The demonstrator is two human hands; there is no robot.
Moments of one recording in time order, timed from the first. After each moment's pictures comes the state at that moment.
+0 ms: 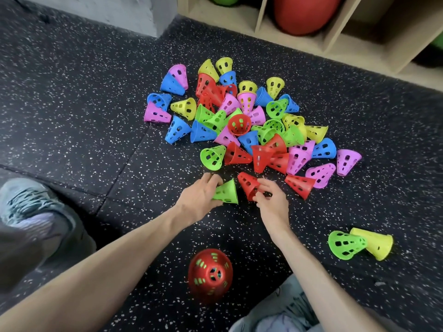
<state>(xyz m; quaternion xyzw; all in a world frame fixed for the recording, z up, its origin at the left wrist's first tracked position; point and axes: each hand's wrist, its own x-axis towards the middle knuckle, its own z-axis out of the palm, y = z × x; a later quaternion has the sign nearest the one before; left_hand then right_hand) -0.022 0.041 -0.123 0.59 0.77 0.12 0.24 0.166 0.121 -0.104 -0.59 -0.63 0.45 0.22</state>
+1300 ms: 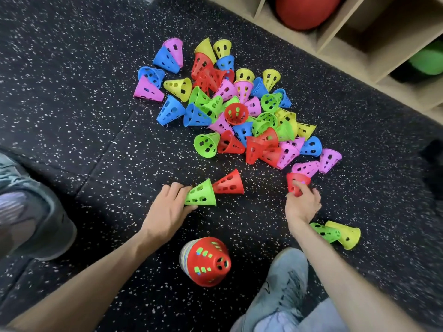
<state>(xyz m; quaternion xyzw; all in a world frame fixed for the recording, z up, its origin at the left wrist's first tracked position) -0.023 -0.040 -0.184 0.60 0.76 0.25 0.06 0.227 0.167 -0.110 -0.76 -0.59 0.19 0.19</state>
